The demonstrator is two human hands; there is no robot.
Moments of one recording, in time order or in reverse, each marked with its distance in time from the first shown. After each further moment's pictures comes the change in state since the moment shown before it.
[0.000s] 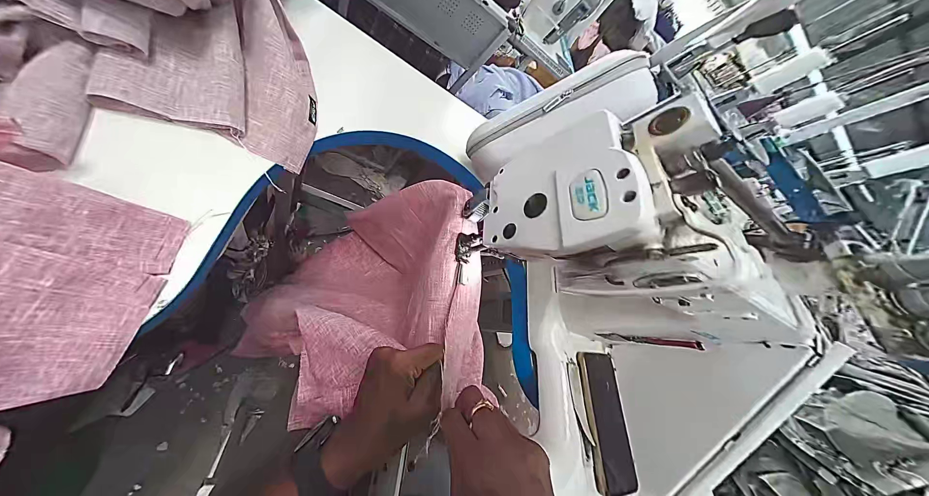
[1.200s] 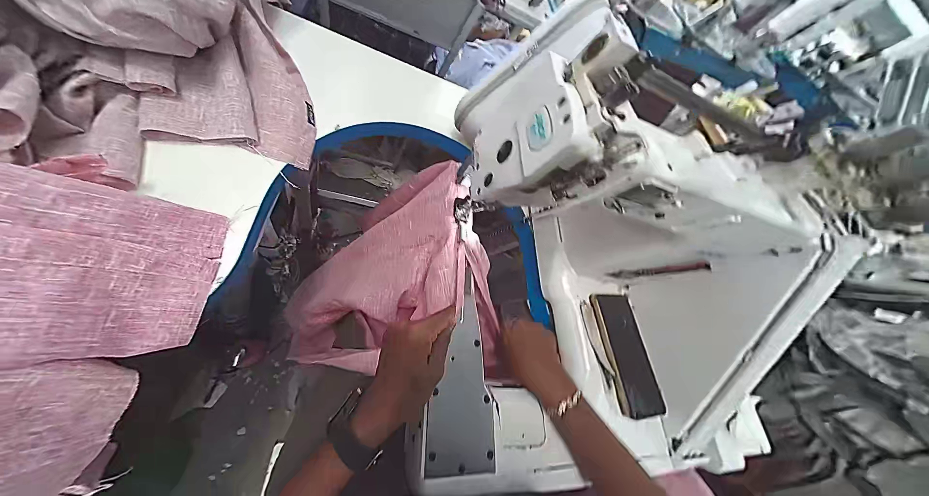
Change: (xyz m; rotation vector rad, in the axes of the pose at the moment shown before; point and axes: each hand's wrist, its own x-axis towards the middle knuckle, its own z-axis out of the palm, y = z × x) left_hand -0.022 0.023 -0.011 0.241 -0.083 -0.055; right_hand 0.004 0.079 0.067 0.018 -0.910 0.640
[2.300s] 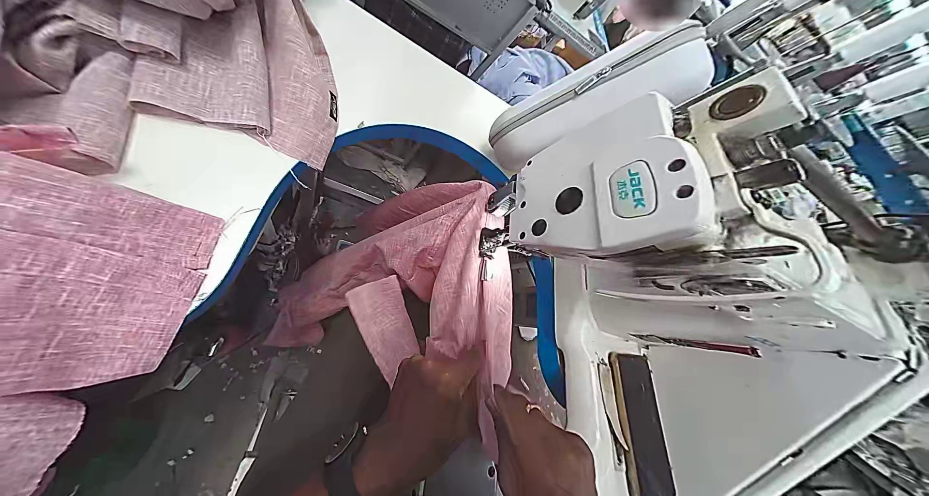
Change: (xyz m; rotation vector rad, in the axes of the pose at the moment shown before) left_hand 0.022 0.001 0.012 0.027 0.086 0.166; right_hand -0.075 -0.029 -0.010 0.173 1.049 -0.628
